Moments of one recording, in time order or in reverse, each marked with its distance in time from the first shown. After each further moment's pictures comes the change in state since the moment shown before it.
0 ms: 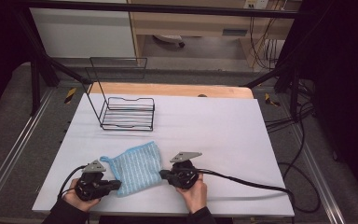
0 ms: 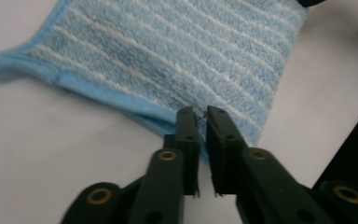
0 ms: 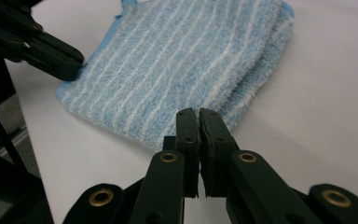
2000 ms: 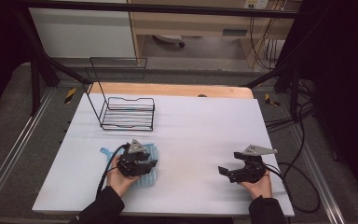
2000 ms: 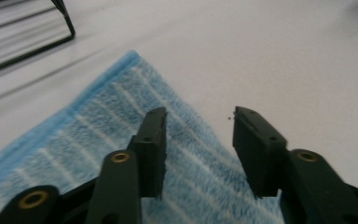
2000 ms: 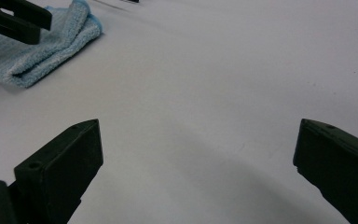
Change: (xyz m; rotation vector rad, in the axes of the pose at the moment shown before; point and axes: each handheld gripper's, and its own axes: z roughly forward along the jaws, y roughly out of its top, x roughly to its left) left arm -0.036 0.086 0.068 -0.113 0.116 0.117; right arm -0.134 -0.060 -0.134 -0.145 -0.152 0.020
